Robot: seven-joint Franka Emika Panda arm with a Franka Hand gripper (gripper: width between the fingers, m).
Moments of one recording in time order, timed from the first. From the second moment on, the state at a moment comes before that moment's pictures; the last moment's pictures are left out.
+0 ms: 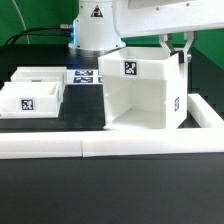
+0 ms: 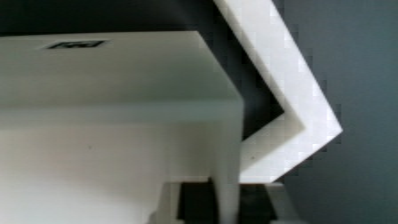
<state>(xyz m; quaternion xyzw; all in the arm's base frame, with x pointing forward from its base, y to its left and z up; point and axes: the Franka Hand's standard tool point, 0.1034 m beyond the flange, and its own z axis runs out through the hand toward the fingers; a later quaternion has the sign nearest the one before) 0.598 0.096 0.110 -0.94 0.31 -0.06 0.08</state>
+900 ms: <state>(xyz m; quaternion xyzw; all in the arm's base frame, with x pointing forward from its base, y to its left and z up) 0.598 0.103 0.108 -0.75 0.65 0.00 0.12</state>
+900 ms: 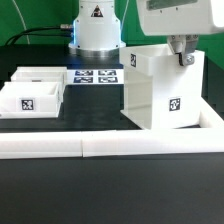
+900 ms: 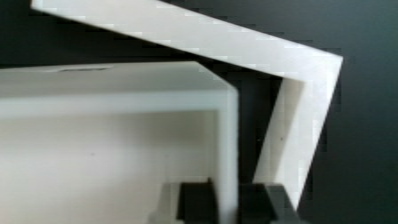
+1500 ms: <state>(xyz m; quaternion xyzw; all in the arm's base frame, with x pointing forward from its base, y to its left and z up) 0.612 0.111 0.104 -0.74 0.67 0.01 0.12</state>
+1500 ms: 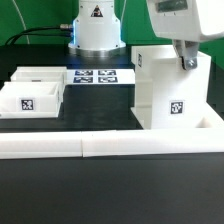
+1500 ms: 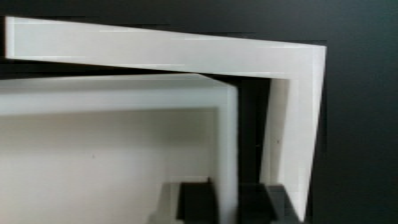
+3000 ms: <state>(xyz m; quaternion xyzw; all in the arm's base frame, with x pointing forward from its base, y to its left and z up) 0.650 0.112 0.103 -0.73 0.67 0.02 0.12</state>
